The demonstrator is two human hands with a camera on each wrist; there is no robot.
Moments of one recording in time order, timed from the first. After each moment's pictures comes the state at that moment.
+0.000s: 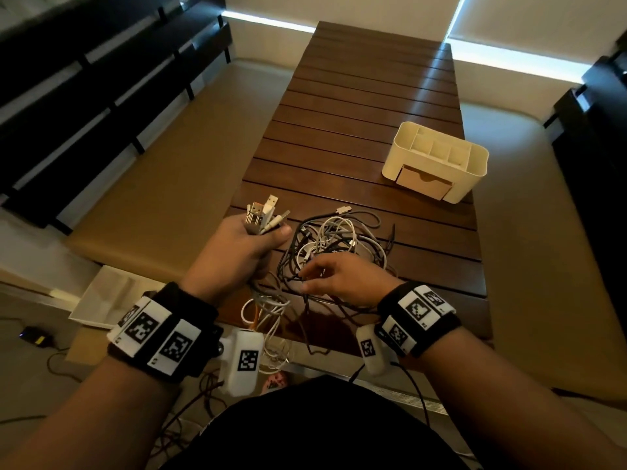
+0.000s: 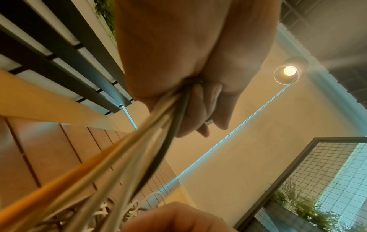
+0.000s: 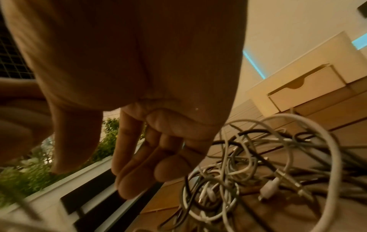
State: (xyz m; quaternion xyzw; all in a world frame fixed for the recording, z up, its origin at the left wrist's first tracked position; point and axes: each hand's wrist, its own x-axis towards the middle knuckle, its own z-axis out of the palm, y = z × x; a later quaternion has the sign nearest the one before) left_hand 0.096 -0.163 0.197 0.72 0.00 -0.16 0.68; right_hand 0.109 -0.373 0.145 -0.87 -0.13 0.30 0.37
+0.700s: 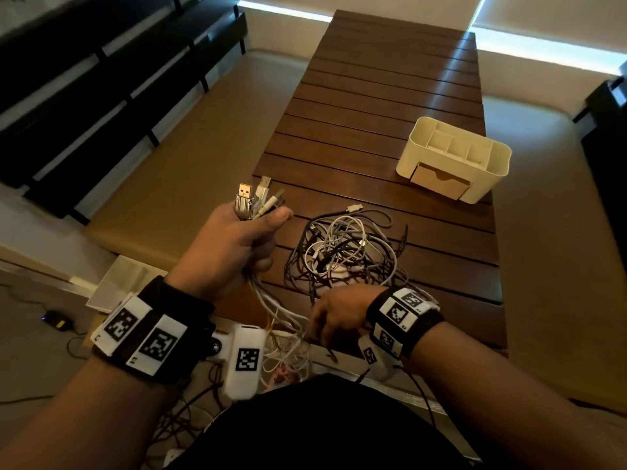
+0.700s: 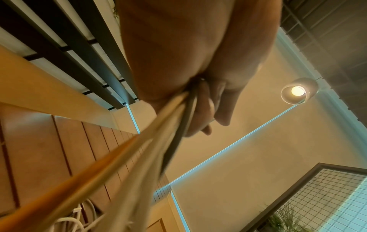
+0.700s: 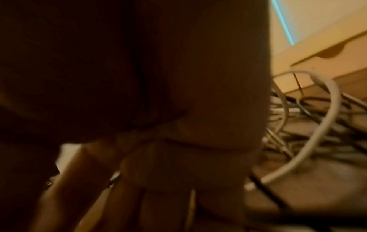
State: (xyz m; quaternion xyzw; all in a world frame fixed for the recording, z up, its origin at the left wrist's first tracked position) left_hand 0.096 -0.164 0.219 0.61 0.03 -0.15 0.78; right_hand 0.113 -0.358 0.111 -0.80 -0.23 0.53 0.17
